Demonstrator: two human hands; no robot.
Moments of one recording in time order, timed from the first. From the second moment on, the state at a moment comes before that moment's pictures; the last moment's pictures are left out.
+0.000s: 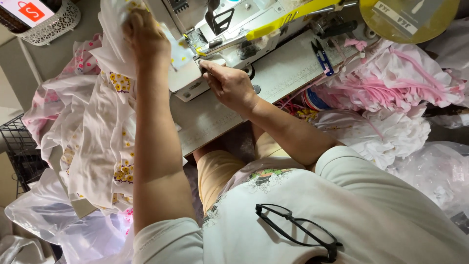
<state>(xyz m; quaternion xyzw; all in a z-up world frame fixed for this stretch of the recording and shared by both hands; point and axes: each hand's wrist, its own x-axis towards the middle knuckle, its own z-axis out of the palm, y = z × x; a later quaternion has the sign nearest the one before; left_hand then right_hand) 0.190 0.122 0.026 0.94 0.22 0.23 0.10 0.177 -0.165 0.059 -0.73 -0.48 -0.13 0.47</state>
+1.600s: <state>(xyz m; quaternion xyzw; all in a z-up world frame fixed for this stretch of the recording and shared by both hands) -0.036 -0.056 0.017 0.90 0.18 0.22 0.33 0.099 -0.201 -0.007 -0.71 -0.55 0.08 0.44</state>
